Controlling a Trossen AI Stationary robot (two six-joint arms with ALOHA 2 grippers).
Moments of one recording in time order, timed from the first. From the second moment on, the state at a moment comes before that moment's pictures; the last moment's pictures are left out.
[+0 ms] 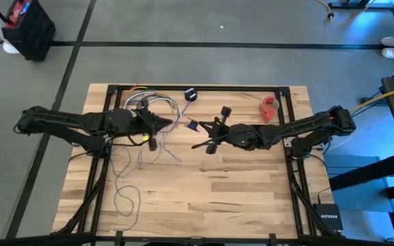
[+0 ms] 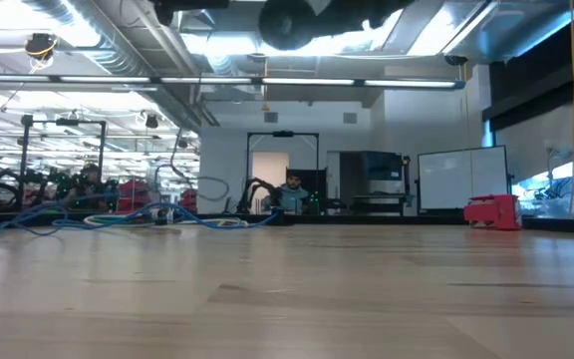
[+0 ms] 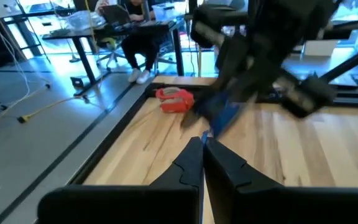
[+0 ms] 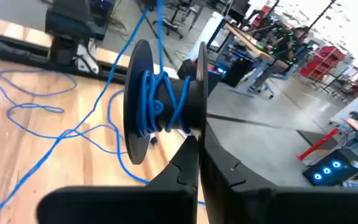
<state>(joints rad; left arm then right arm) -0.09 0.96 0.84 -0.09 -0.40 0.02 0.13 1.47 1.00 0.20 0.61 -0.31</state>
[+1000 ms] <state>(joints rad) -0.09 1.32 0.84 0.23 -0.40 -0.03 0.05 1.65 1.00 0.51 0.63 -0.27</state>
